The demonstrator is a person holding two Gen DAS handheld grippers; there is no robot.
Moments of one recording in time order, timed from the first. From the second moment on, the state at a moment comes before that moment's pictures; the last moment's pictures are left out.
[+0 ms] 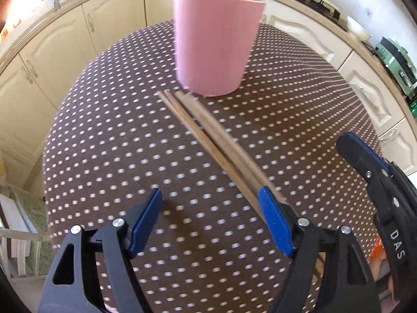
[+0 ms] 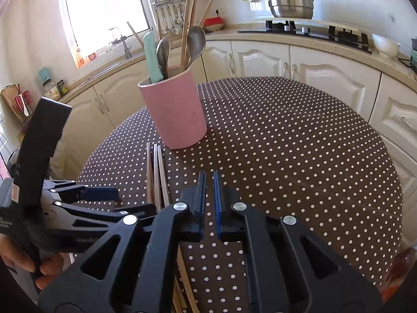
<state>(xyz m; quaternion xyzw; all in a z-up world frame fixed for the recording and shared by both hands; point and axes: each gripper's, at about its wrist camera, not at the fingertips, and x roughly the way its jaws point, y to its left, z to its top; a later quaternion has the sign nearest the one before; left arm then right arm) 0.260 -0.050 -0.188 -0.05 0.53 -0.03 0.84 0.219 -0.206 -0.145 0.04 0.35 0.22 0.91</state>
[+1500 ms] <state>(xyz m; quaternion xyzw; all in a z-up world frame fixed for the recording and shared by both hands) 0.281 0.000 -0.179 -0.07 0.56 -0.05 0.83 0.279 -0.110 -0.165 -0.11 0.54 0.30 0.78</state>
